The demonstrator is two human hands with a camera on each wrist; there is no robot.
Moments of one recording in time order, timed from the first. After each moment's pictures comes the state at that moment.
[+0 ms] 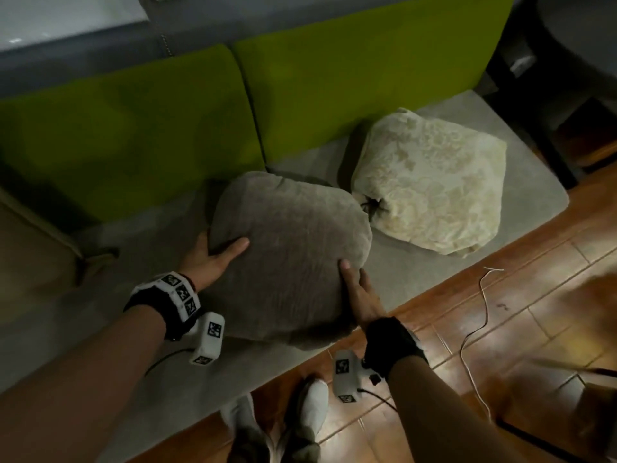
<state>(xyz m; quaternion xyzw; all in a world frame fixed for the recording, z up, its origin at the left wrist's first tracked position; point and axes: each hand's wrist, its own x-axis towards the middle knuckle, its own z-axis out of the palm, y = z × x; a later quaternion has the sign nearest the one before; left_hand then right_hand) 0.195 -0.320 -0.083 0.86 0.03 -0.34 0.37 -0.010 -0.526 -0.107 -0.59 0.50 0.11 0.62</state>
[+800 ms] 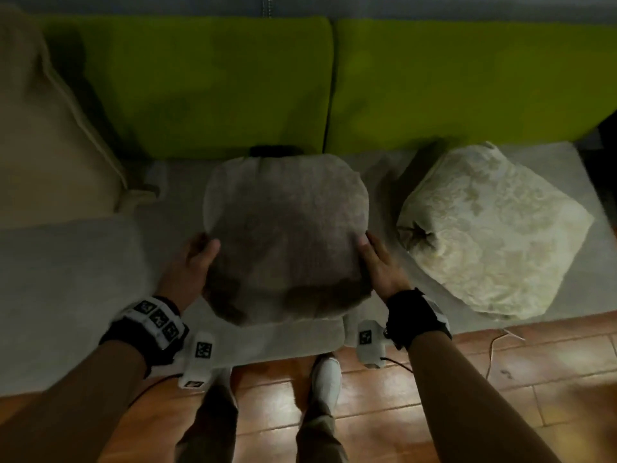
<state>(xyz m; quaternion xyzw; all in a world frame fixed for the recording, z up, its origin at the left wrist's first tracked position) 0.152 -0.241 -0.119 0.81 0.18 -0.23 0.51 0.080 -0.576 -0.097 -0.74 0.34 0.20 0.54</state>
